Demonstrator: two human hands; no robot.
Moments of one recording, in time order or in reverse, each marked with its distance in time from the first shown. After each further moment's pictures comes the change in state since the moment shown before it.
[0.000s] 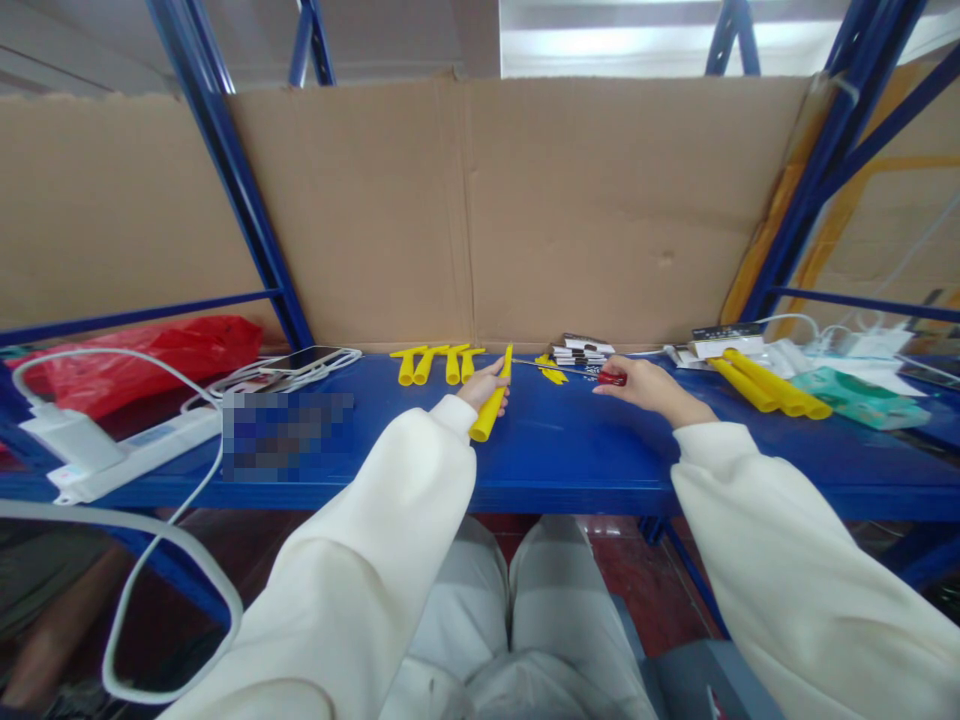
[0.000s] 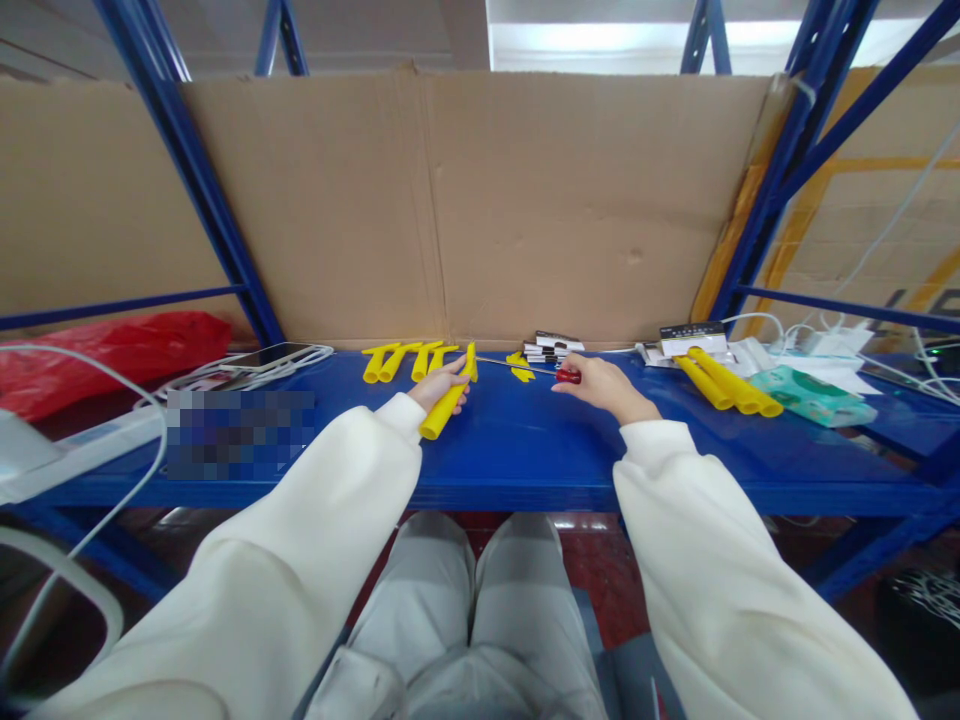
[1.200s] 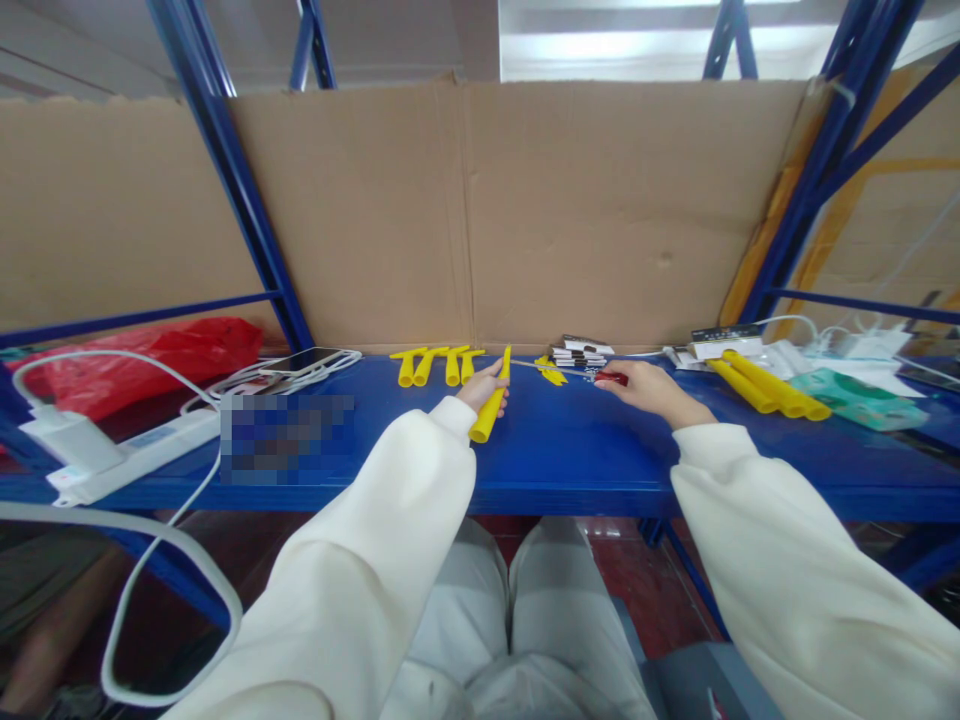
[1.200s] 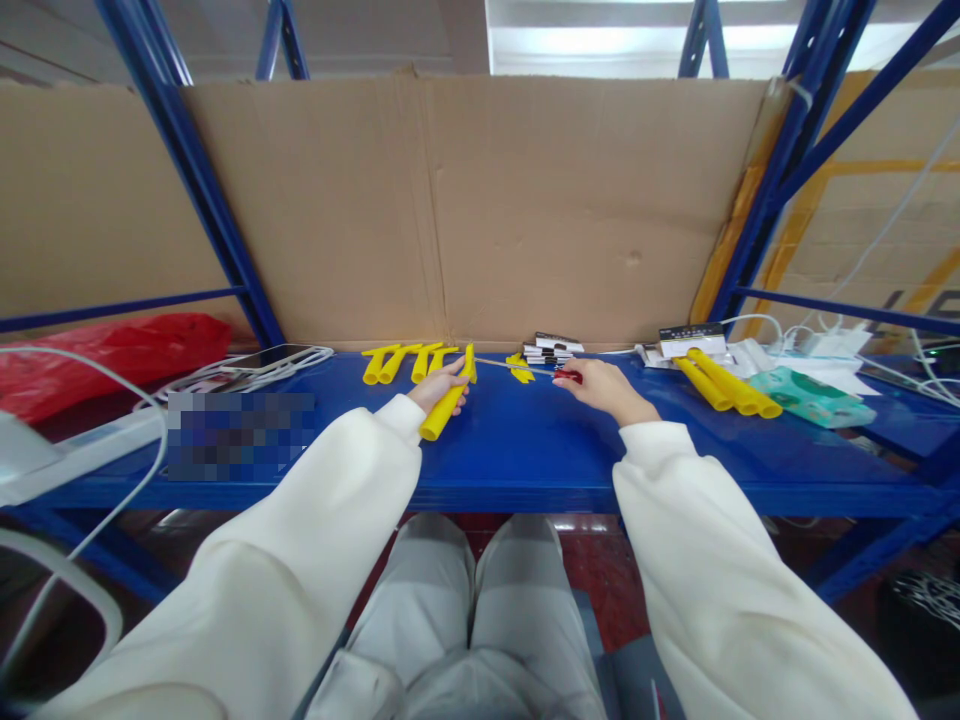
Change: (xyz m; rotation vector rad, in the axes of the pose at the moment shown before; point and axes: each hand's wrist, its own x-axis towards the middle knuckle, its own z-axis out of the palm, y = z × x) left_hand 0.005 -0.004 -0.001 0.009 0.007 0.016; right_hand -0.002 -0.002 -0.003 -0.069 0.000 -0.021
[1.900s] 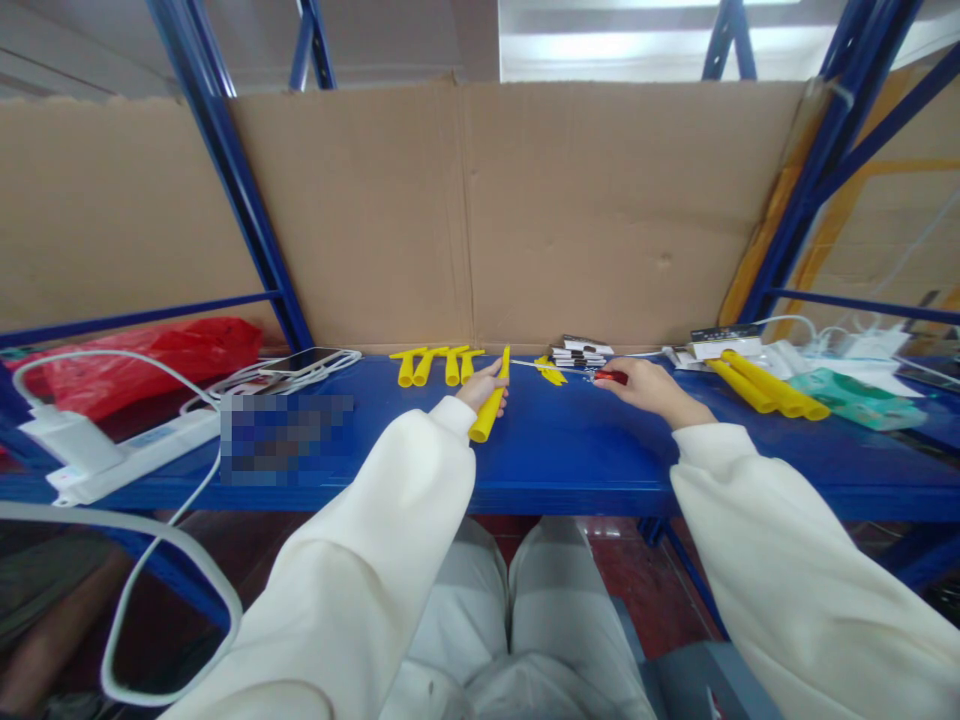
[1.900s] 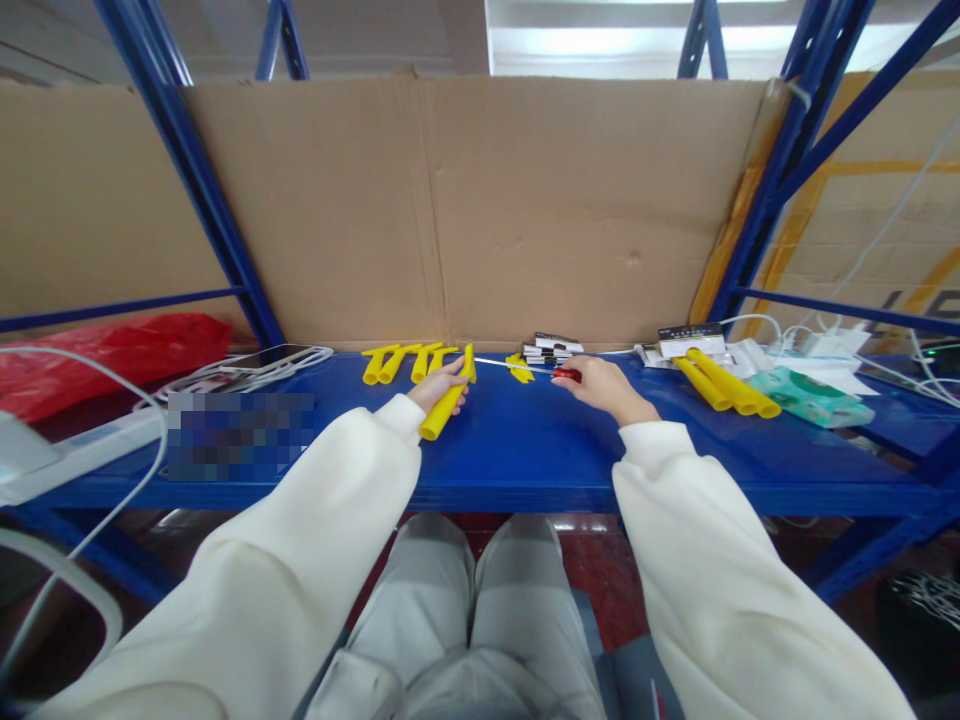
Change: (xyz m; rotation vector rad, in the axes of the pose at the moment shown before) left_hand -0.002 0.000 0.001 -0.008 0.013 0.007; right_hand 0.000 -0.003 -0.002 0.000 0.032 0.019
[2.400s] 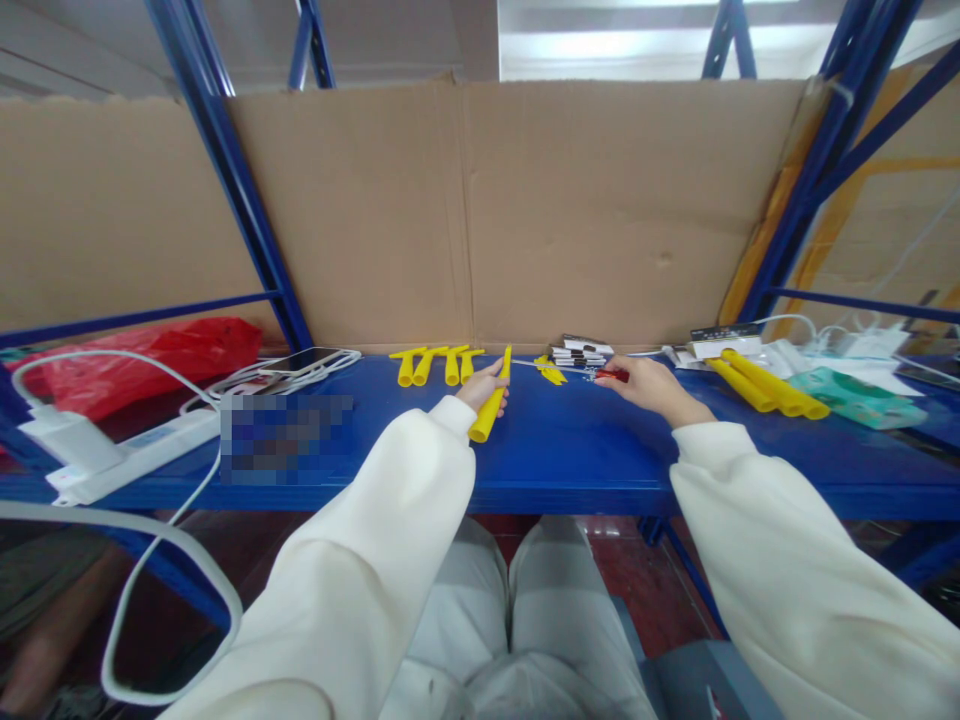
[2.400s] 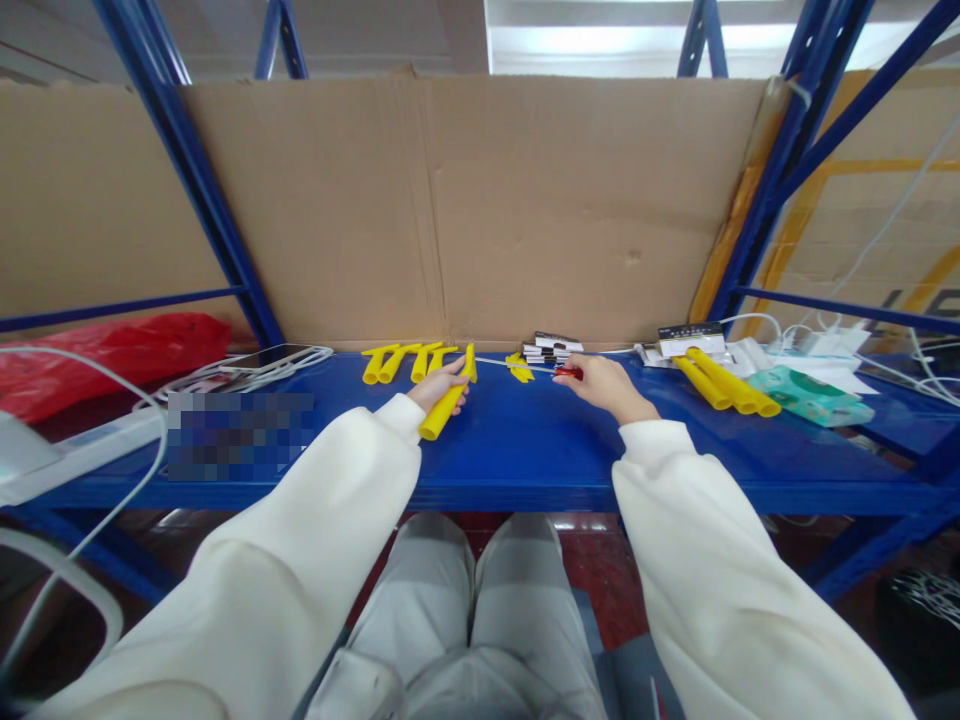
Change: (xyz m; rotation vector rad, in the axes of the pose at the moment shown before) left_hand -0.001 0.001 0.000 0.016 -0.008 -0.004; right_hand -0.002 -0.001 -0.001 -0.016 0.022 0.021
